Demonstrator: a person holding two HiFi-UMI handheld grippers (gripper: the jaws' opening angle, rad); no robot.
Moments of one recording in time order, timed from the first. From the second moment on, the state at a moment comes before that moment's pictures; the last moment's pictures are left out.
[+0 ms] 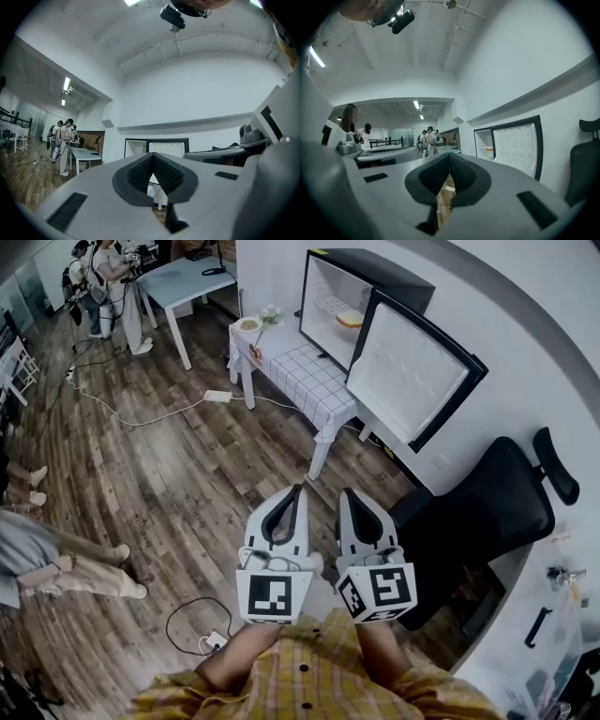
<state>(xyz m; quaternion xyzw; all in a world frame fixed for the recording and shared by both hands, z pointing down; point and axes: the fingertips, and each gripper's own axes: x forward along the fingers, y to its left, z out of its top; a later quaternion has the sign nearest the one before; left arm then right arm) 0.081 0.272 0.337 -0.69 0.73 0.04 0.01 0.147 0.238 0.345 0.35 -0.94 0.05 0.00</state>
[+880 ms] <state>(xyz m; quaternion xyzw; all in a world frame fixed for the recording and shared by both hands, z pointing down) 0.004 0.085 0.341 -0.67 0.74 0.02 0.01 0.069 0.046 0.351 0.33 -0.94 0.06 0.00</state>
